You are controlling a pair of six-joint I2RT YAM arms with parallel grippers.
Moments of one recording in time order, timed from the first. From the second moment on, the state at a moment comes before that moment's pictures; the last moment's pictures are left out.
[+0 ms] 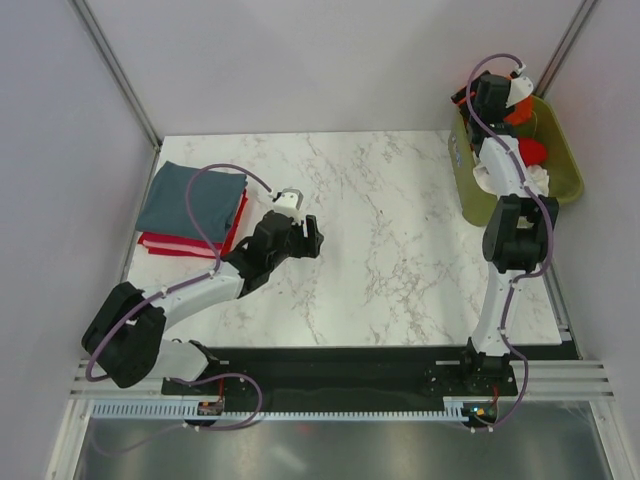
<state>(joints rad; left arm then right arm) -0.68 1.36 0.71 0.20 -0.18 -0.37 -0.05 2.13 1.97 -0.13 0.30 0.72</state>
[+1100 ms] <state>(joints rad) -0.68 1.36 0.71 0.18 -0.27 -0.36 -0.08 1.81 1.85 0.07 0.12 0.79</state>
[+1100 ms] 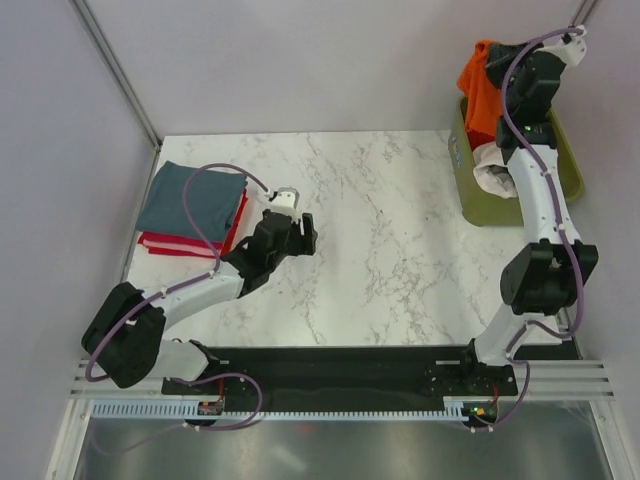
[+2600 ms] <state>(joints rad) -0.68 1.29 0.67 0.12 -0.49 -0.48 0.51 1.64 1.06 -0.19 0.13 0.45</state>
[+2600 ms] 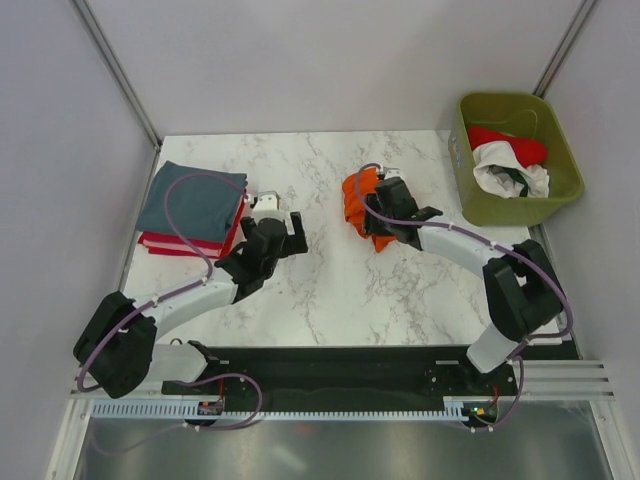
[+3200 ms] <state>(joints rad) -0.68 1.28 0.67 0.12 -0.51 -0.49 0.58 1.83 1.19 -0.28 0.28 0.38</state>
